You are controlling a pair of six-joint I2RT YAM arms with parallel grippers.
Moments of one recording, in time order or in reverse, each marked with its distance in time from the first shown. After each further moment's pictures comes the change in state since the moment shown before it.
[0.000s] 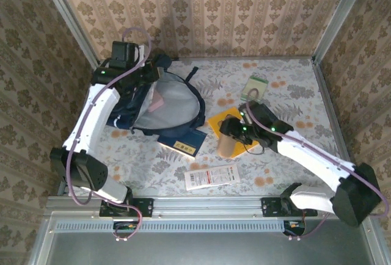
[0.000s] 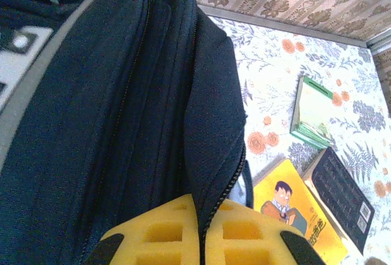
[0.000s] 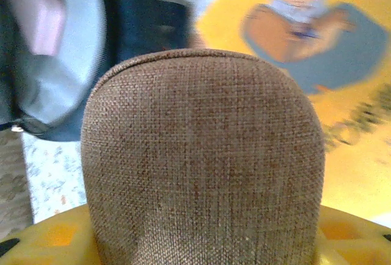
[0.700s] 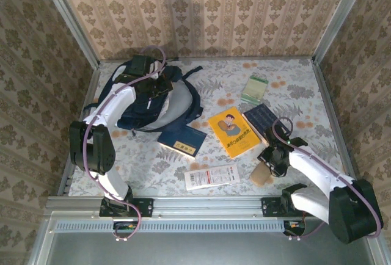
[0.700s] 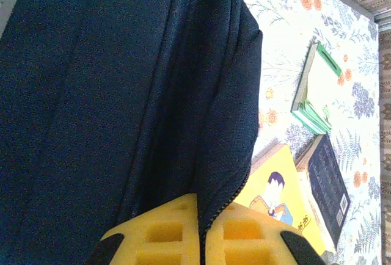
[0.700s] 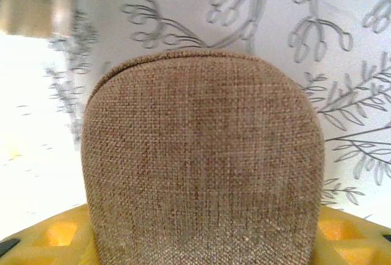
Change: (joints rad) left arm -0.006 0.190 -0.211 0.263 0.165 -0.176; right arm -0.333 -0.190 -0.406 -0.328 0.152 0.147
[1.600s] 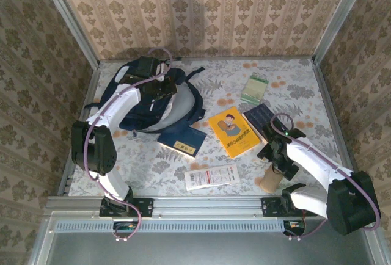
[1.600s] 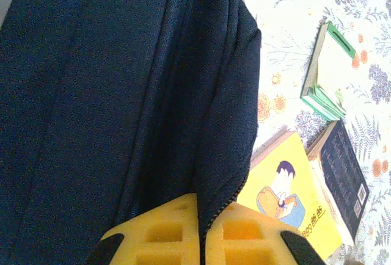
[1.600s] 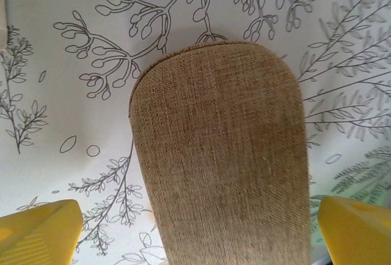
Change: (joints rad) left arm -0.058 0.000 0.000 -0.023 -0.058 0.022; right arm 0.010 0.093 0.114 -0.223 0.107 0.021
